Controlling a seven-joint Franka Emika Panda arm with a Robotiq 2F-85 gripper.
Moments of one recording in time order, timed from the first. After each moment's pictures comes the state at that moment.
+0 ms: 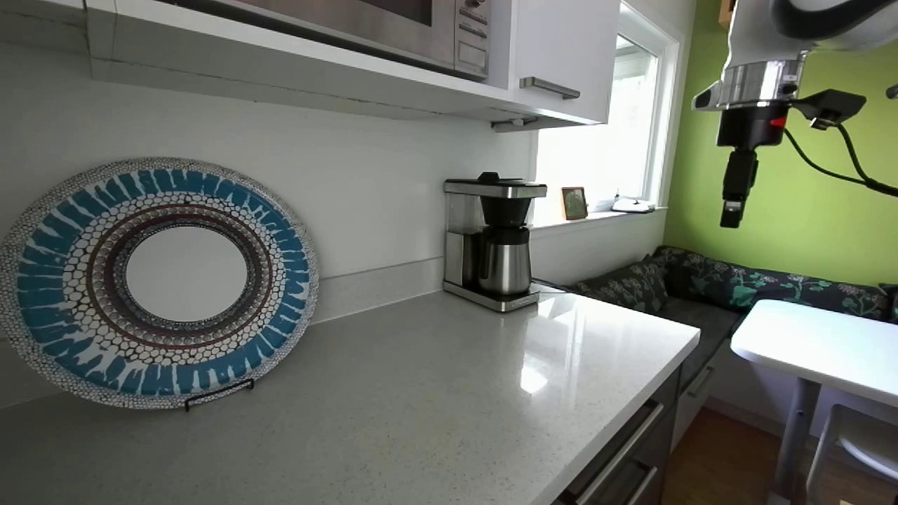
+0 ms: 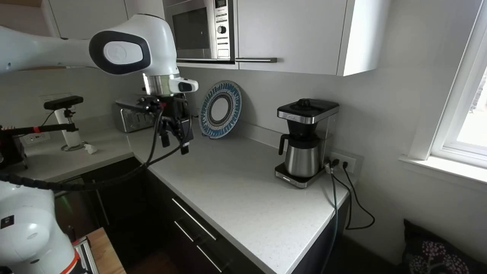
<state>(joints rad) -0.07 -0.66 -0.20 -2.26 -0.14 1.66 -0.35</state>
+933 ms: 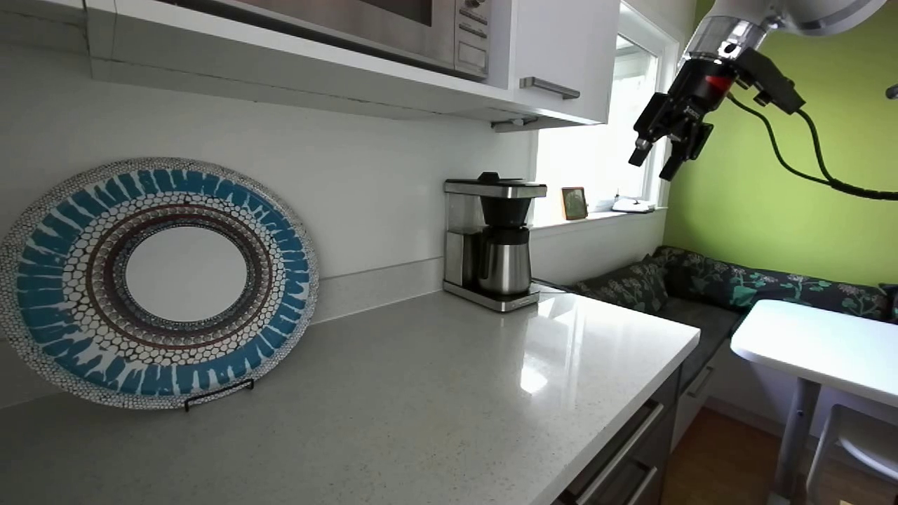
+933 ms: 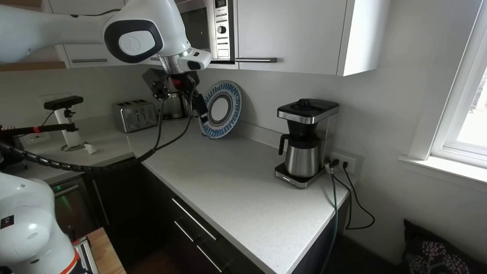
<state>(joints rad) -0.07 -0.55 -0.20 -2.11 0.13 1.90 -0.04</state>
